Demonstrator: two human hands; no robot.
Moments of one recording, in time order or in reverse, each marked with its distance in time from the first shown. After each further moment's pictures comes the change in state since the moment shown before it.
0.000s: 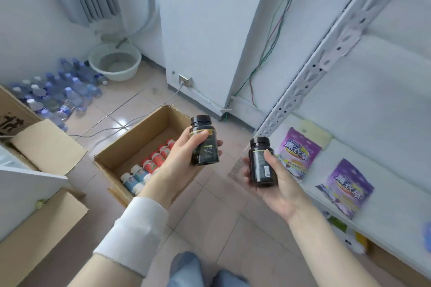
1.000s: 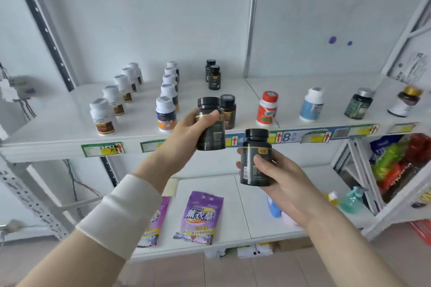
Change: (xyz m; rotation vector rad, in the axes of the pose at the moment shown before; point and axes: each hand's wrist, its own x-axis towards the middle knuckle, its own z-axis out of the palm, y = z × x) left_hand -0.052 -0.207 0.618 0.500 -0.859 0.152; right_hand -0.399 -0.282 -0.345 -0.138 0.237 -0.840
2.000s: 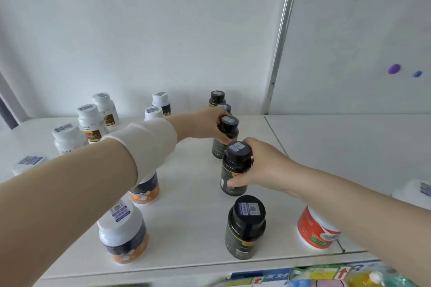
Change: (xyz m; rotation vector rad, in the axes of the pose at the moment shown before) left_hand 0.332 -0.010 -0.079 1.079 -0.305 -0.162; right_hand 0.311 -0.066 -0.013 -1.202 -0.083 0.064
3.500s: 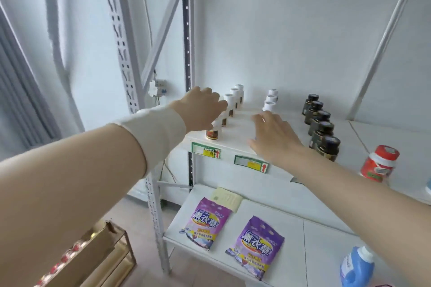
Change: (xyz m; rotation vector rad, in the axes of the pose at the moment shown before) left_hand -0.406 0.032 -0.024 1.307 0.243 -0.347; right_hand -0.185 -0.161 0.127 -0.786 0.186 -0.522
